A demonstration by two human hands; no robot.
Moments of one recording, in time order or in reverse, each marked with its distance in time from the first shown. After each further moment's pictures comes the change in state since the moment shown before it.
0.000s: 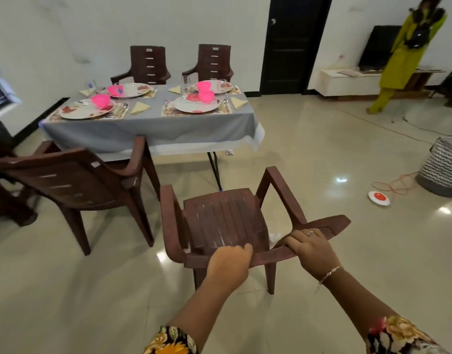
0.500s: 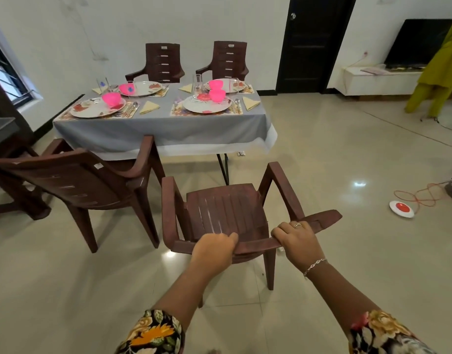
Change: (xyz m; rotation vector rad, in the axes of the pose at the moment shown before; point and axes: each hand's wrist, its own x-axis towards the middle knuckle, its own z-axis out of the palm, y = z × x) left_hand 0.067 -0.052 -0.007 0.097 -0.029 -0.069; right_hand 0.080 0.015 0.032 0.049 0.033 0.027
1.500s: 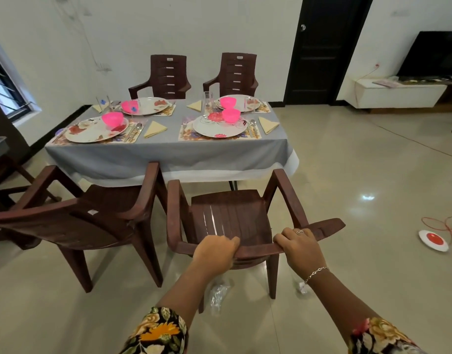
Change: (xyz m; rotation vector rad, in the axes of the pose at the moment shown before) left_hand 0.165 -0.167 0.004 0.022 0.015 0.061; right_hand 0.199 0.018 0.088 0.013 -0.002 0.029
